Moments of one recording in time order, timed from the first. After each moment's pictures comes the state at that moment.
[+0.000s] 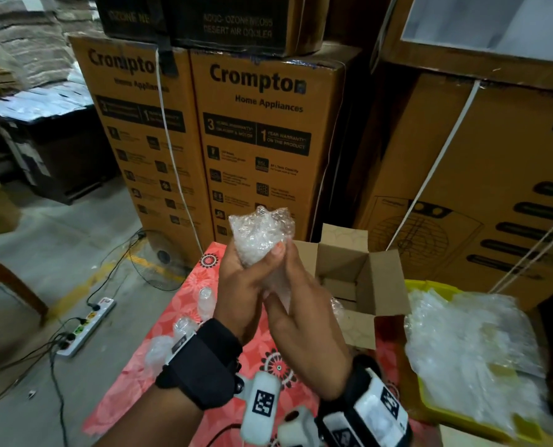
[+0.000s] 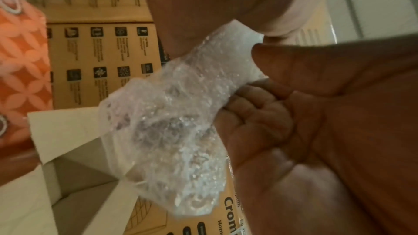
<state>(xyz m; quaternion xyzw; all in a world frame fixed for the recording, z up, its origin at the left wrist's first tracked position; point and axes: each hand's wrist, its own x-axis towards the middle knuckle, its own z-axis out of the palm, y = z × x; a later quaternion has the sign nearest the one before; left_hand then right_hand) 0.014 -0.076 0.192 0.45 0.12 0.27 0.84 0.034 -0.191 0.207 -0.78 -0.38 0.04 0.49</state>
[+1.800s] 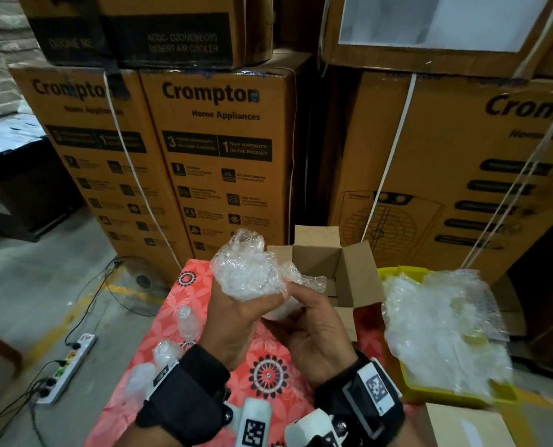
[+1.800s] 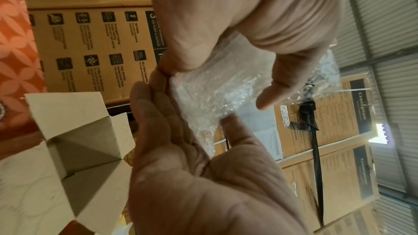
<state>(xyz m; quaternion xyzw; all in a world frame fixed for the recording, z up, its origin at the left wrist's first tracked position) 0.013 -0.104 0.184 0.50 0.07 0.21 0.83 0.059 -0.223 0.193 -0.41 0.08 0.36 0.84</state>
